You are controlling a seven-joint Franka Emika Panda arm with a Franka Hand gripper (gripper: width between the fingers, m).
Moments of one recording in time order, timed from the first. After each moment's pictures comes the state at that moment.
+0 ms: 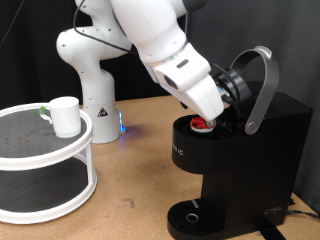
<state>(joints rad) 0.34 -0.04 -0.31 -2.19 0.61 2.08 -1.14</state>
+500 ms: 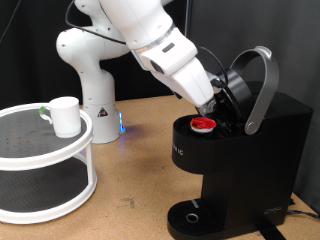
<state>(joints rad) 0.33 -0.09 -0.33 -2.20 0.62 2.05 -1.15</state>
